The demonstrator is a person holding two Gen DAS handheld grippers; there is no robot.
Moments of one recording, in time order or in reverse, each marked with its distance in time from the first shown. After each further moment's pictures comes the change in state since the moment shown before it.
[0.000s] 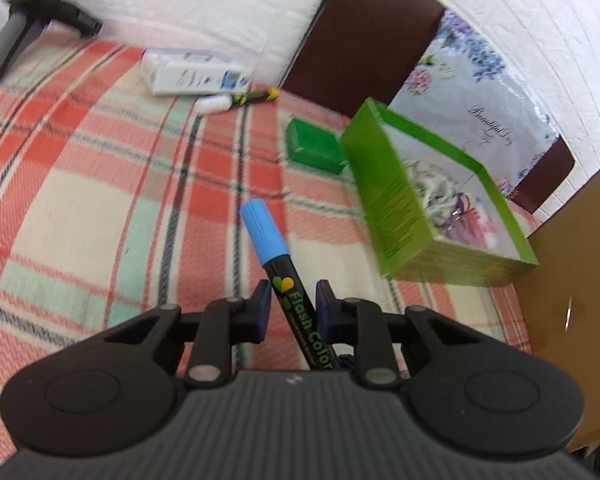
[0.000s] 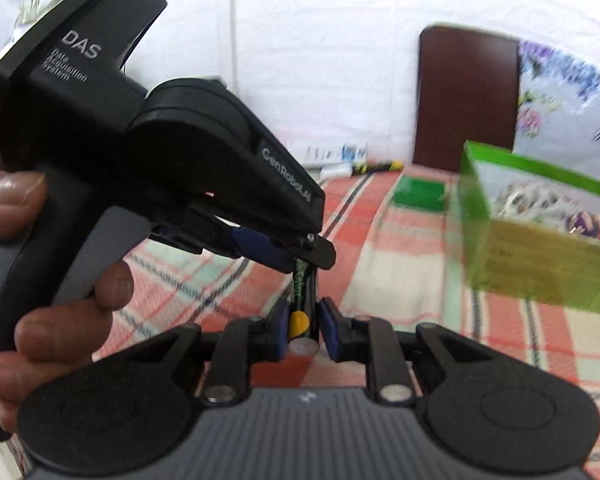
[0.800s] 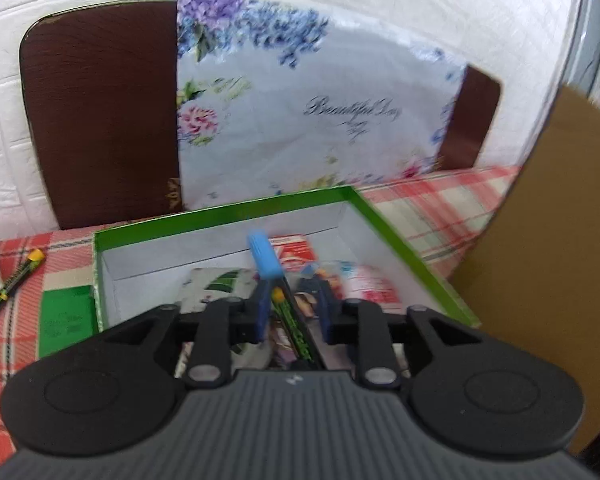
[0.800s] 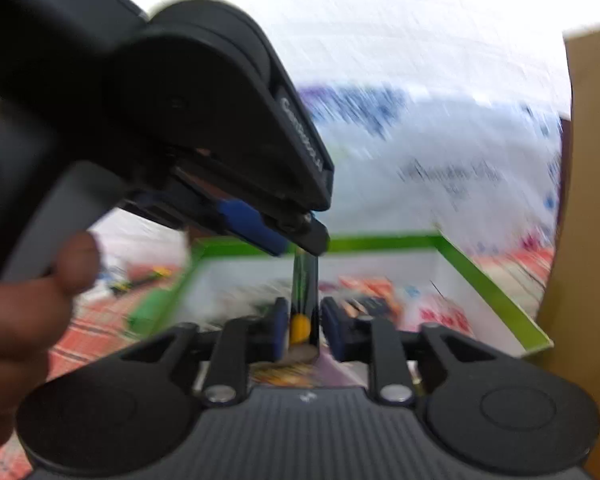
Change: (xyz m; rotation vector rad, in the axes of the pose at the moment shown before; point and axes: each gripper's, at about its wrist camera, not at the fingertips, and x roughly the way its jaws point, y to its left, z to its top) left arm 0.118 -0.210 0.076 0.433 -0.020 -0.057; right arm 0.021 -0.204 0.032 0.263 -0.131 -0.370
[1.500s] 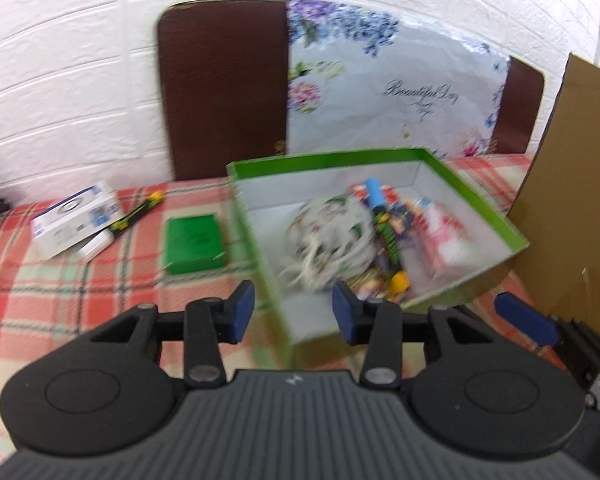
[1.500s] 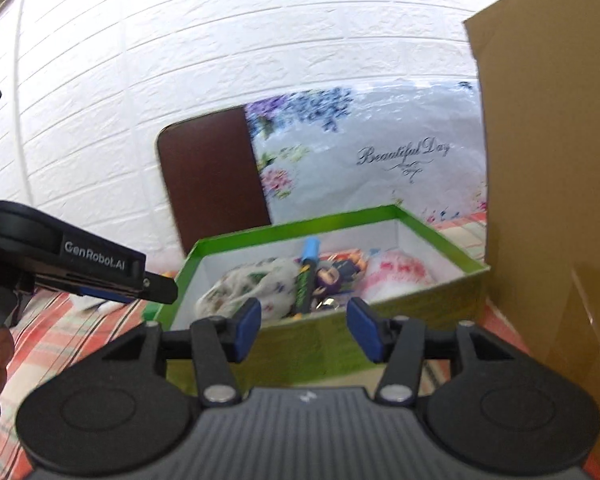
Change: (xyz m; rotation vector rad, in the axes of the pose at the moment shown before) left arm -0.083 0.040 -0.075 -0.034 -0.016 0.187; right arm -0.075 0.000 -0.027 0.094 -0.022 0.030
